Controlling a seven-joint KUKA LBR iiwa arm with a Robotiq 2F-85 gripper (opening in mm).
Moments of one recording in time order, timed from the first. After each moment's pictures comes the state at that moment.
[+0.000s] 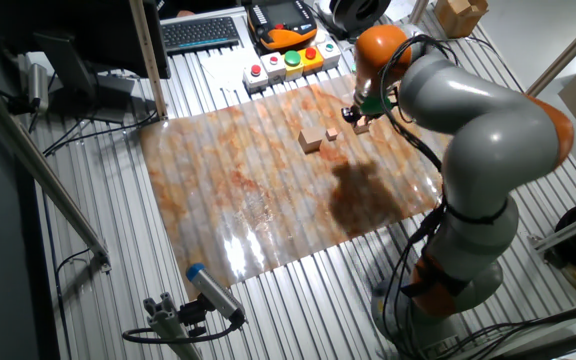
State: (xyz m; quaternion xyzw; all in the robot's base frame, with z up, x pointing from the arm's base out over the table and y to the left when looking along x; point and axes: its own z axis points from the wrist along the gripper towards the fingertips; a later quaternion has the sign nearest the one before) arm 0.553 -0.043 0.201 0.10 0.99 -0.07 0.07
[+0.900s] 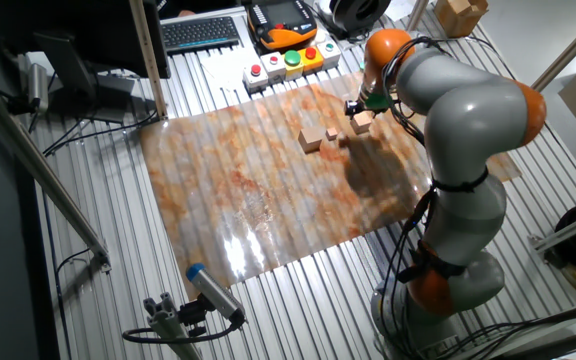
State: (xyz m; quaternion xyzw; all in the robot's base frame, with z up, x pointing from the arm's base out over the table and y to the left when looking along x) arm 0.613 -0.097 0.111 0.13 0.99 -0.05 0.08
